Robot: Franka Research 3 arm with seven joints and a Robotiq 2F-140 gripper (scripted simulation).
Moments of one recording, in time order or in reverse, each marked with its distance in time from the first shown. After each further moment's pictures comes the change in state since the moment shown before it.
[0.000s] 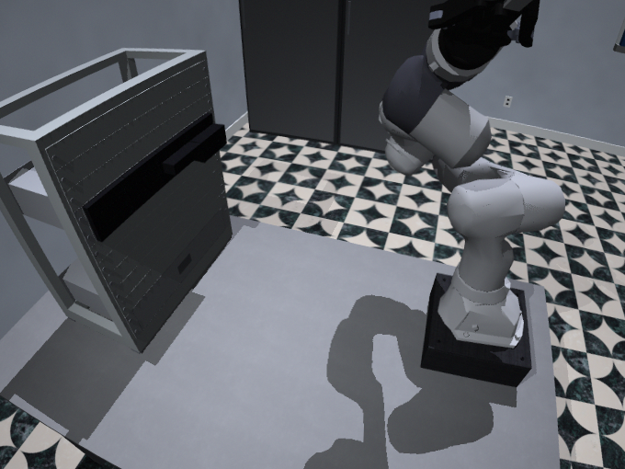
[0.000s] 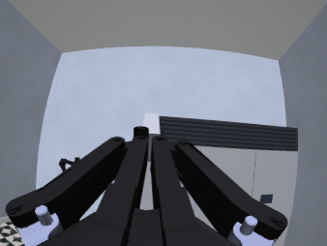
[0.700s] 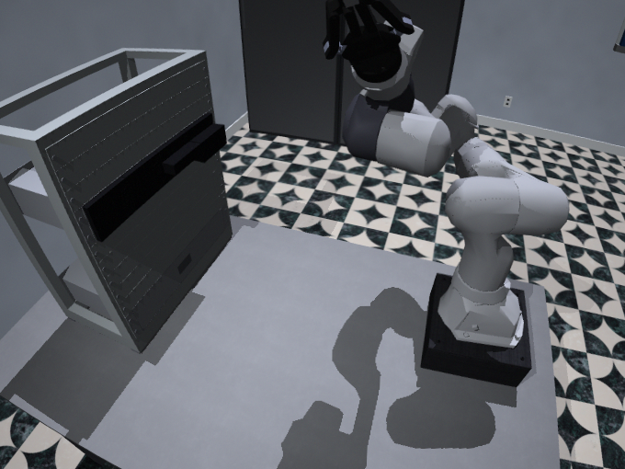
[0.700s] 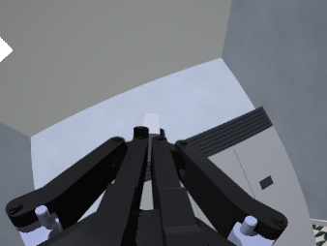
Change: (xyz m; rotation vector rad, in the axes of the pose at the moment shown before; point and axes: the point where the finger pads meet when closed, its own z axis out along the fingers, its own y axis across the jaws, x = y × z) arm 0.016 0.162 -0.089 -0.215 0.259 0.378
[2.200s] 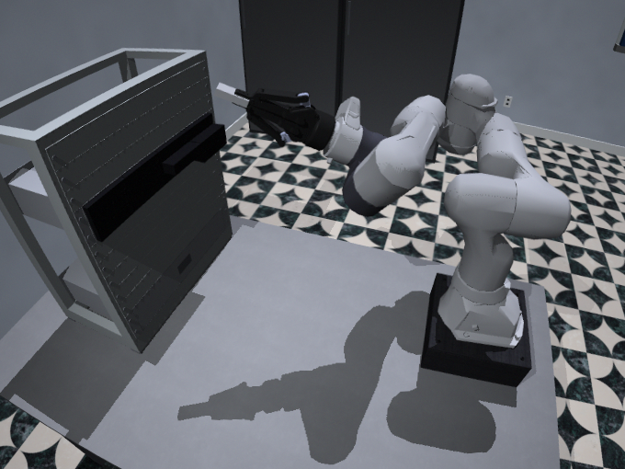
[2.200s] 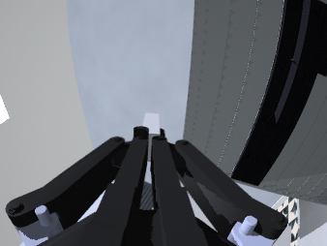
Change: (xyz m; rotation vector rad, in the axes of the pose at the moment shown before) arm 0.062 0.278 -0.258 -0.691 0.642 0.302
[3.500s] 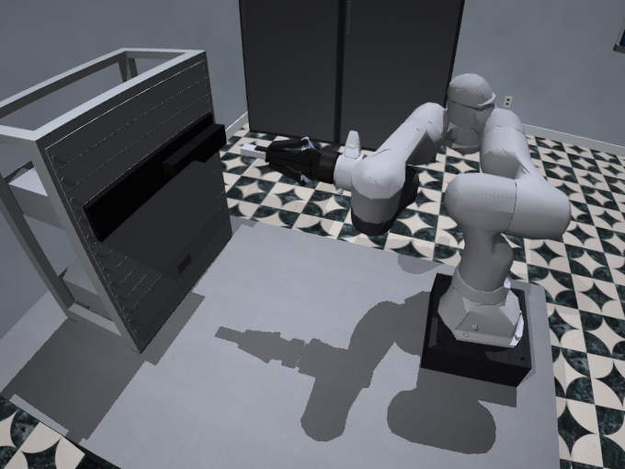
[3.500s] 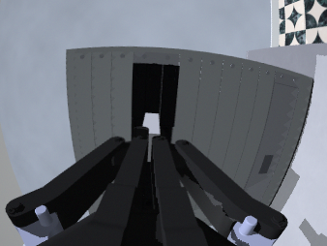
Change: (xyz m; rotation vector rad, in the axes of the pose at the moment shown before) arm 0.098 0.170 -0.095 -0.407 0.314 0.016
